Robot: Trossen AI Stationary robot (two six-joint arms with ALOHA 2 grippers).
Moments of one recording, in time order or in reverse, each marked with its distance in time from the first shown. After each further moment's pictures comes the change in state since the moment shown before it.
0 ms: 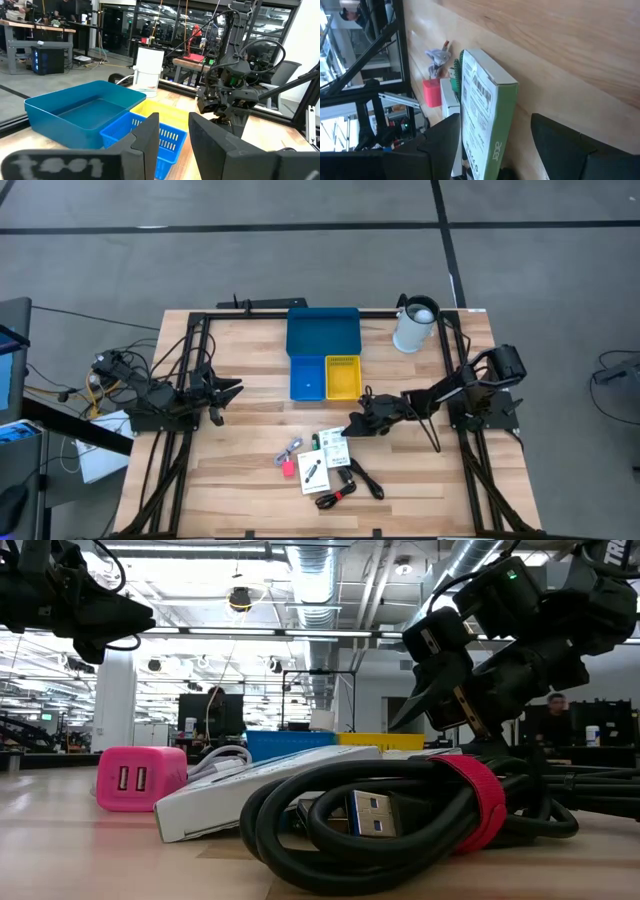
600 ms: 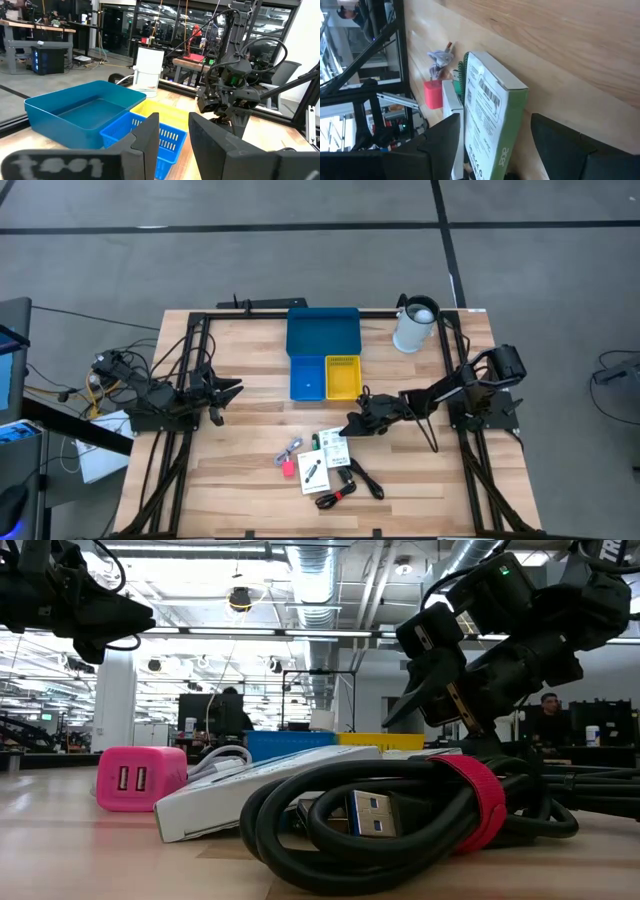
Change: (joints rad) left arm 0.000 0.000 0.000 0.000 0.000 0.000; right arm 0.000 0.000 0.034 -0.042 0.003 -0.019
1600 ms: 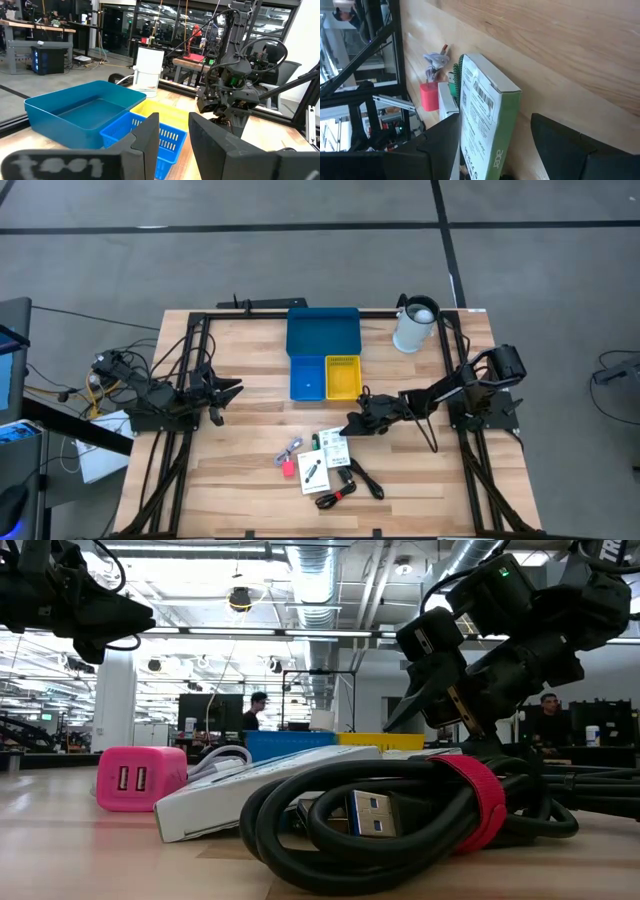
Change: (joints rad) left arm 0.000 0.000 0.000 0.000 0.000 0.000; right arm 0.000 0.000 -0.001 -0.014 0.012 -0.002
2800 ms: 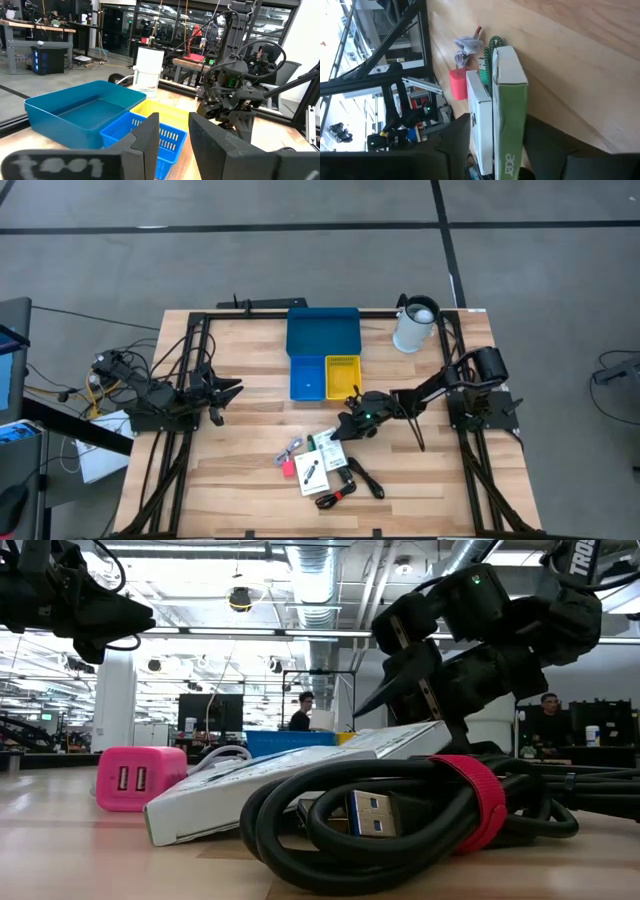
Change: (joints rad) left arm 0.000 0.000 0.000 0.000 0.000 0.000; right arm -0.046 0.157 0.068 0.156 -0.172 0.027
